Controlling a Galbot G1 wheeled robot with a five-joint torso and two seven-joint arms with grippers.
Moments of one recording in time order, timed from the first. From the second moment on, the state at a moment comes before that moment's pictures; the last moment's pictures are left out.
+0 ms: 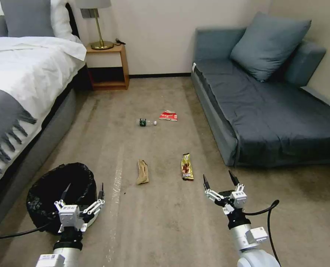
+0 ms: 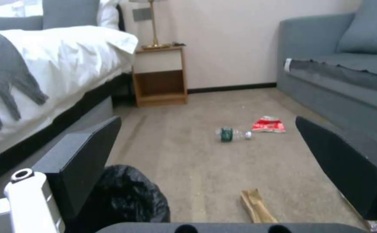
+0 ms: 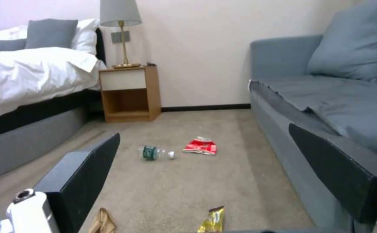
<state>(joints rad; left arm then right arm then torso) 1.90 -1.44 -0.70 -2.19 -0.14 -0.28 0.01 -1.62 1.33 0.42 1.94 0.16 0.33 0.00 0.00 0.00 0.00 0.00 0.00</state>
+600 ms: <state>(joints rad) 1.65 -1.34 -0.77 -2.26 -0.13 -0.23 -0.01 -1.68 1.53 0.50 2.25 0.03 0.27 0.05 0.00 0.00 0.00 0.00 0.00</state>
